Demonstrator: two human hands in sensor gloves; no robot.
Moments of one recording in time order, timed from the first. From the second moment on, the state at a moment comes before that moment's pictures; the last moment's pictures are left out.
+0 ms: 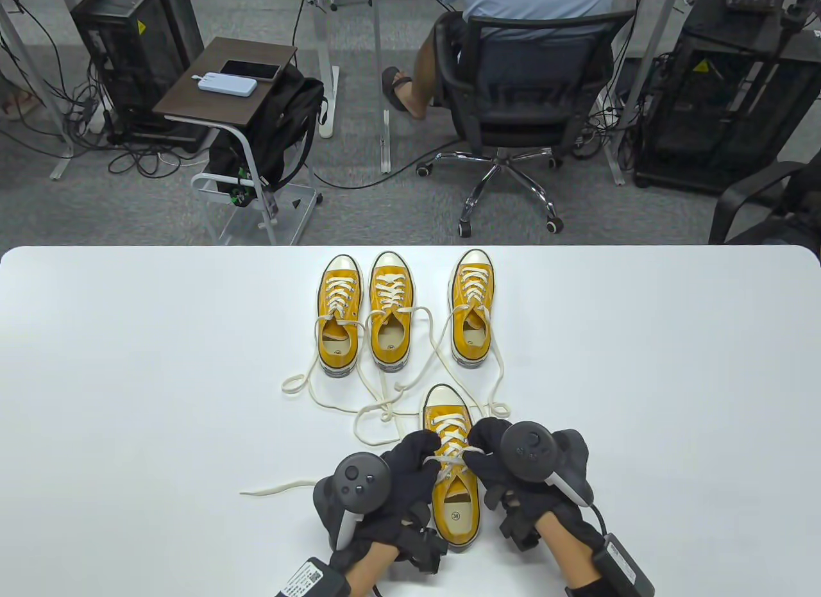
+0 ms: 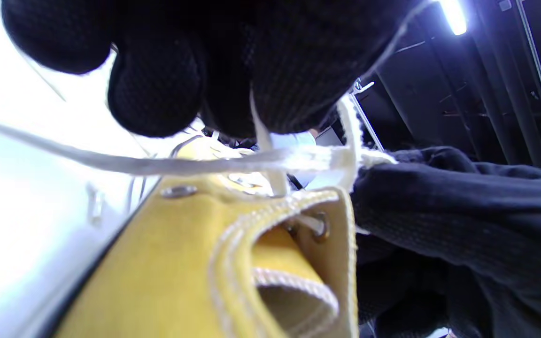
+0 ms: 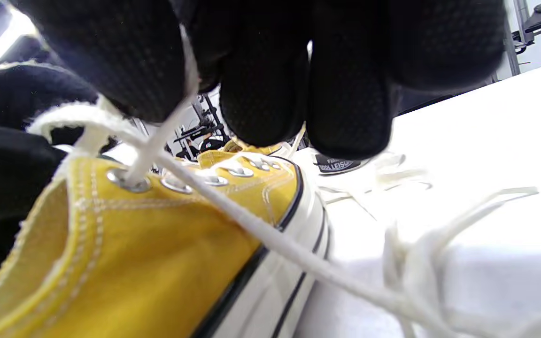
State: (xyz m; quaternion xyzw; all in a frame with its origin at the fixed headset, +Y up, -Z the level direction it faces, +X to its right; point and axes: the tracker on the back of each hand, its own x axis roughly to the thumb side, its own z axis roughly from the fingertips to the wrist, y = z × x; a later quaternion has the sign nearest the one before) left_hand -0.082 -0.762 -0.258 0.04 -0.03 0.46 0.89; right_hand 0.136 -0.722 -0.293 0.12 -0.04 0.96 0.24
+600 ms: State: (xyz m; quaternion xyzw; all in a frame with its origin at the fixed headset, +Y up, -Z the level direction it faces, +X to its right) left_hand -0.102 -0.764 -0.261 0.06 0.04 0.48 0.87; right_hand 0.151 -0.722 -0.297 0.07 -0.07 0.96 0.26
